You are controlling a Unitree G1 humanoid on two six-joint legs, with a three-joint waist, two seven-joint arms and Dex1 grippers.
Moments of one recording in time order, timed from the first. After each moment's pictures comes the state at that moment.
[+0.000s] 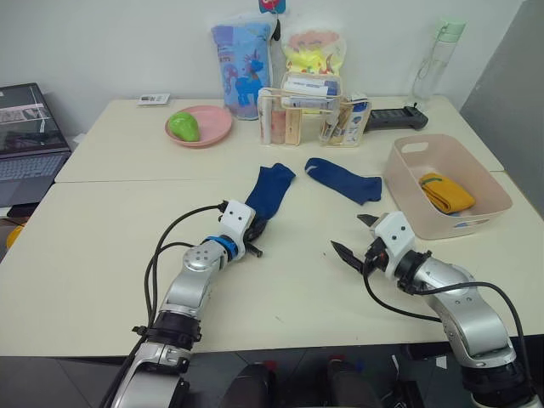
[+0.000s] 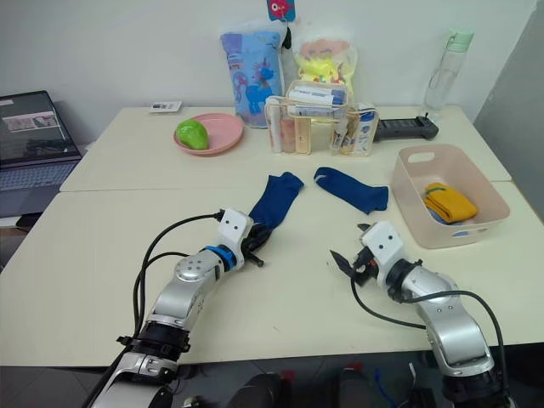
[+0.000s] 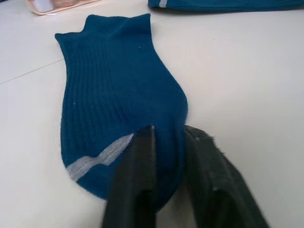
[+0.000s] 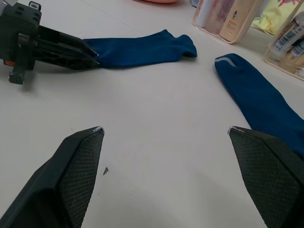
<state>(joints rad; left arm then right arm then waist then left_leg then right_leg) -0.41 0.28 -0.09 0.27 -0.07 0.19 -0.47 -0.13 -0.45 0.07 -0.42 0.14 0.47 0.55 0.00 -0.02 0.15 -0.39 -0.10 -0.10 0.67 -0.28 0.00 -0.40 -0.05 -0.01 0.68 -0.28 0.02</state>
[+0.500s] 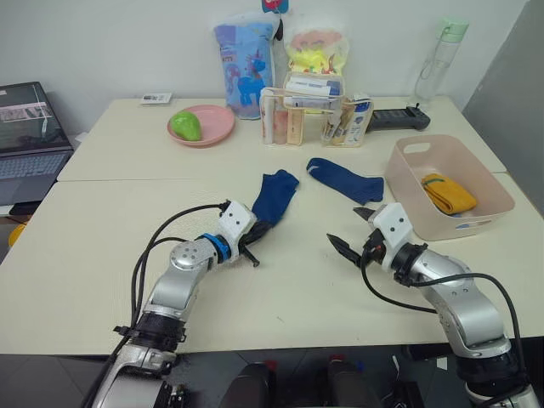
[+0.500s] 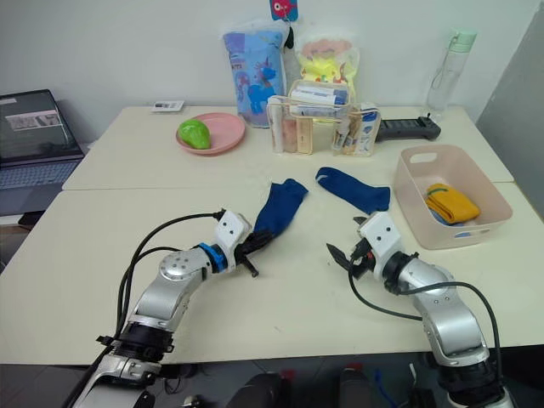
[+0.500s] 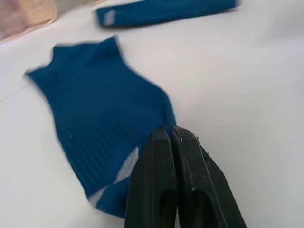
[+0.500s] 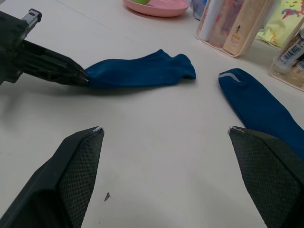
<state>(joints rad) -0.36 0.41 -0.15 0.13 -0.10 0.14 -0.76 -0.18 -0.44 0.07 -0.40 0.17 0.49 0.56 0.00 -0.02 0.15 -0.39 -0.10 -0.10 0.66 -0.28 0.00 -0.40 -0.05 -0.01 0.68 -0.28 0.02</state>
